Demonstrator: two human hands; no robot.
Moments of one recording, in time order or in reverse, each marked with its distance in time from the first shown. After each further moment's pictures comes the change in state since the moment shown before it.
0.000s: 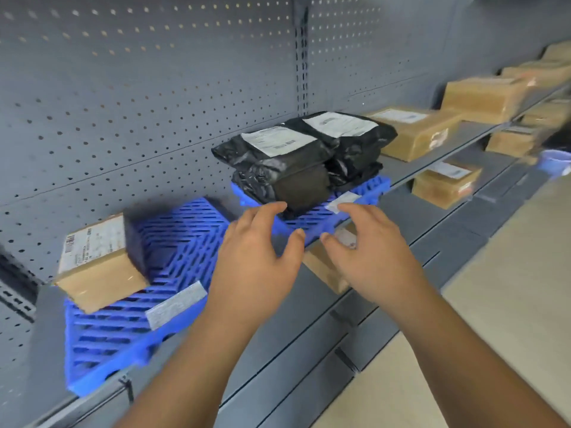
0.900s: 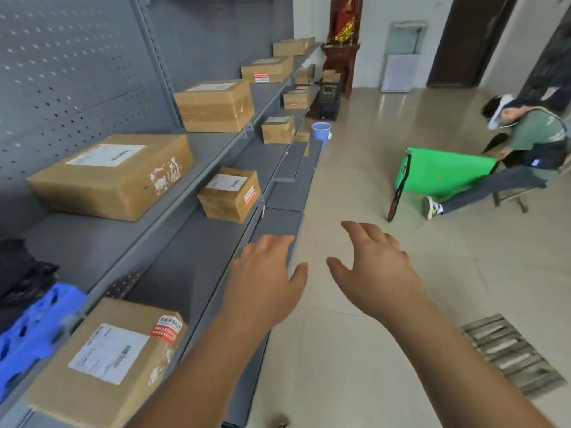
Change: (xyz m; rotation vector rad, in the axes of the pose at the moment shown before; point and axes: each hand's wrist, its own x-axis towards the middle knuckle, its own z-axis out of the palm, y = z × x) left_hand 0.108 0.263 0.406 0.047 -0.618 0.557; right_hand 0.045 0.359 -0.227 -0.470 0.224 0.653
